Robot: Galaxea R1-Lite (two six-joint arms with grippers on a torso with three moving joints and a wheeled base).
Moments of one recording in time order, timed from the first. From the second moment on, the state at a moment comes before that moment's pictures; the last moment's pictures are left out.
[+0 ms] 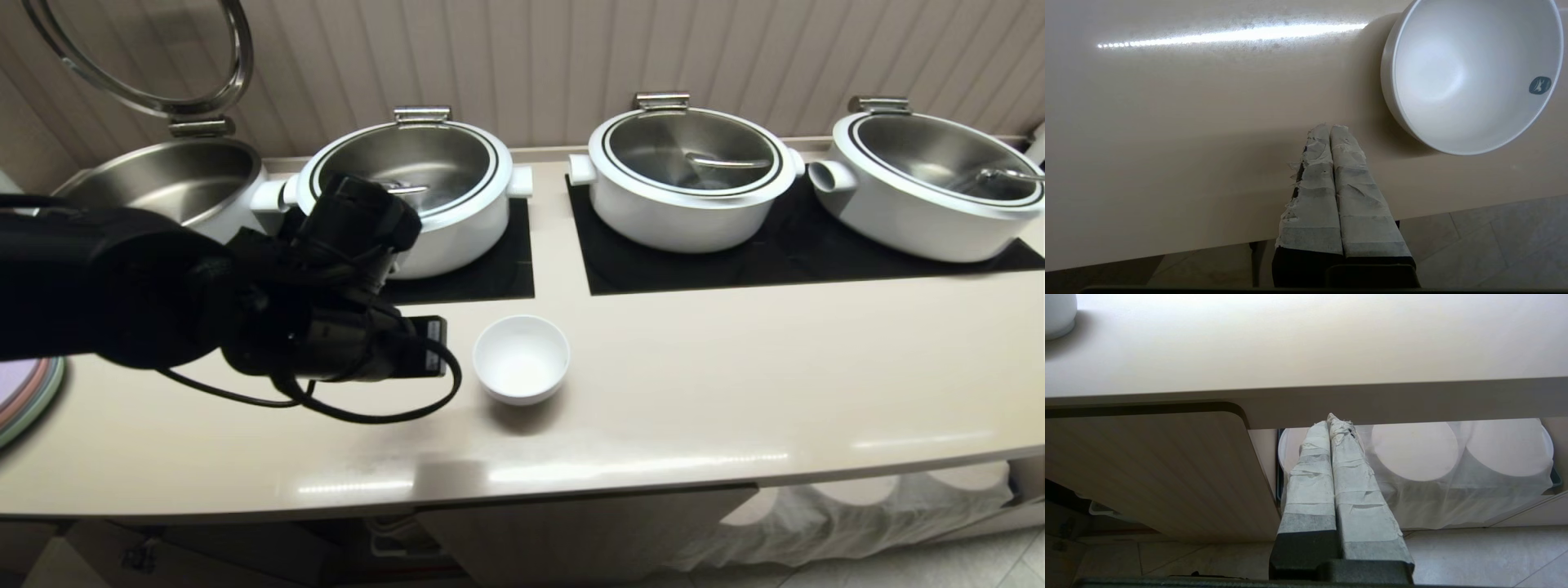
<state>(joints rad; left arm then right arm) -0.59 1.70 -1.25 0.35 0.26 -0.46 0.00 0.00 0.00 0.00 0.00 0.00</state>
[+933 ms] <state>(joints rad) -0.39 1.25 -0.90 0.35 0.27 -0.51 0.00 0.00 0.00 0.00 0.00 0.00</state>
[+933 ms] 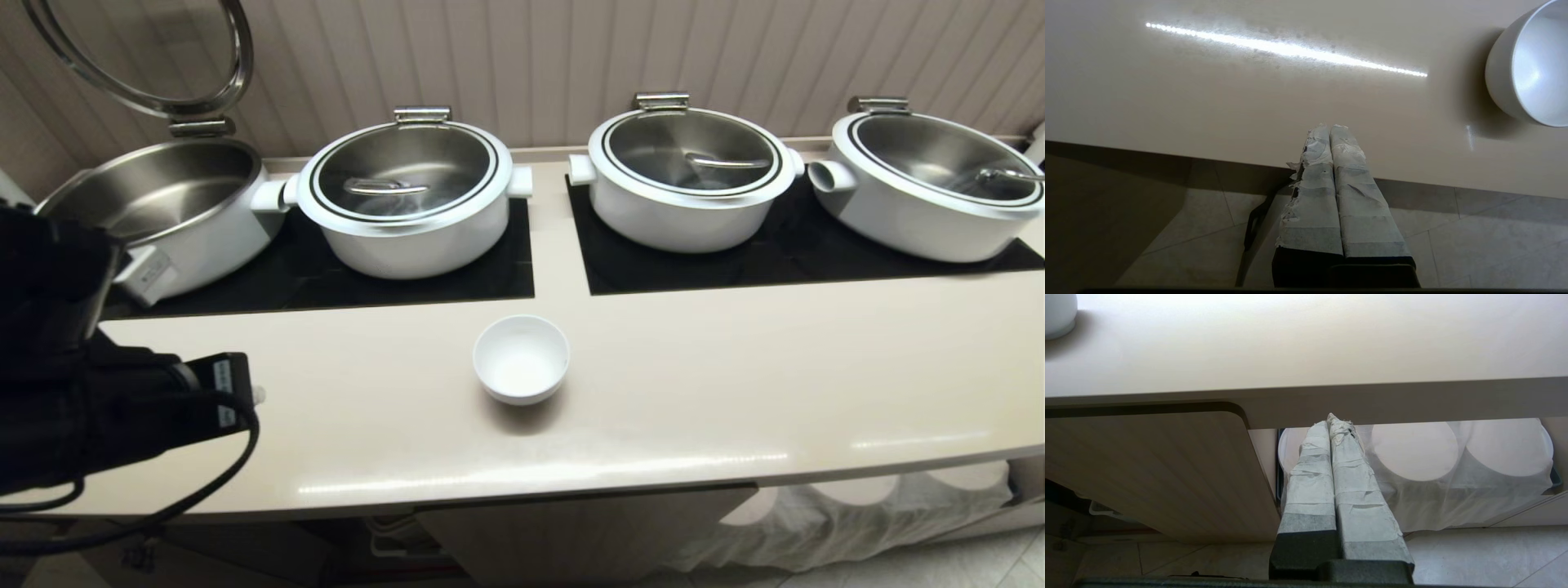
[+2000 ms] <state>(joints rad) -0.07 0.72 -0.31 -0.02 0.36 -0.13 0.00 0.00 0.00 0.00 0.00 0.00</state>
